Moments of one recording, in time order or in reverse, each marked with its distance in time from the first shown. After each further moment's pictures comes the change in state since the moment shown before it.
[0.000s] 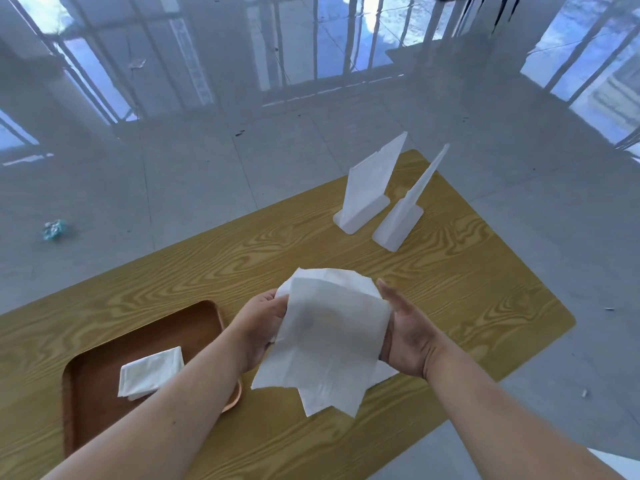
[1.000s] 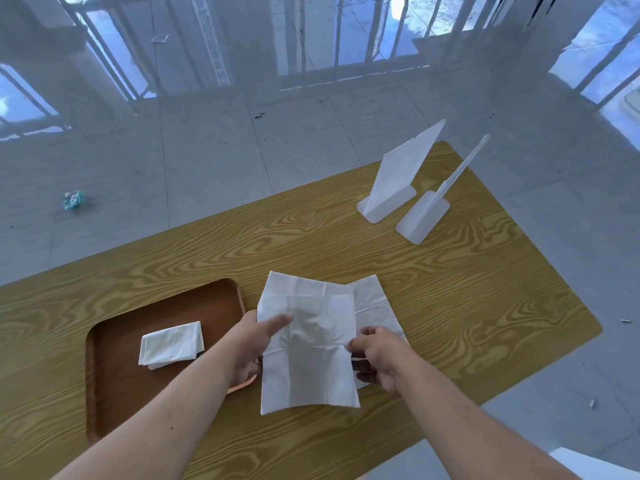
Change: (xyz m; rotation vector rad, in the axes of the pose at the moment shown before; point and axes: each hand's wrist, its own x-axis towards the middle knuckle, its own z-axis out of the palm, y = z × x) left_hand -0.009 -0.058 -0.064 0.118 0.254 -0.268; right_hand 0.045 0.078 0.025 -0.464 0.499 0.215
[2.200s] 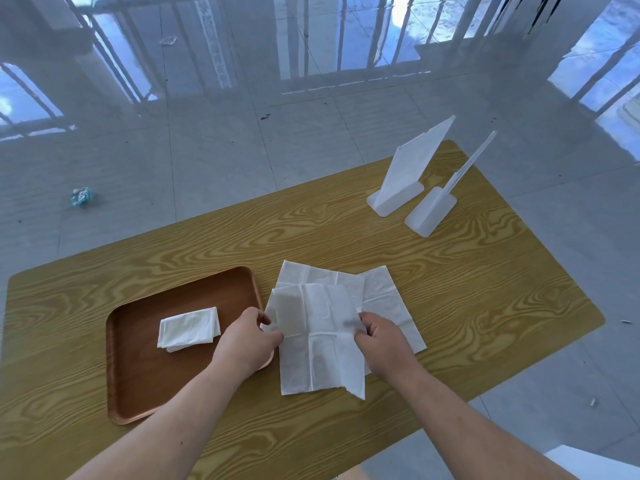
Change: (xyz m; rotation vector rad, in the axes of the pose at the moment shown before) left_hand 0.004 -0.047 -0.032 0.658 0.366 0.301; right_hand -0.038 0.020 0.022 -0.399 0.082 -0.540
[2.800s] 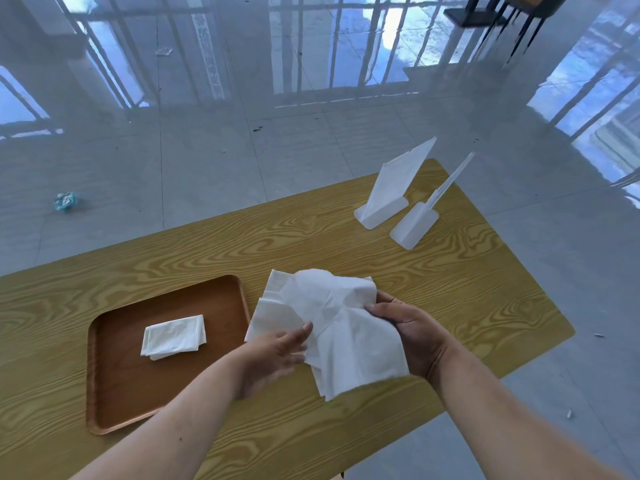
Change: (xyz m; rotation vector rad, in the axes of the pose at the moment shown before) left_hand -0.034 0.047 0.007 -0.683 -0.665 -0.043; right_hand -0.008 -0.039 -0.077 0.955 -0.512 0.122
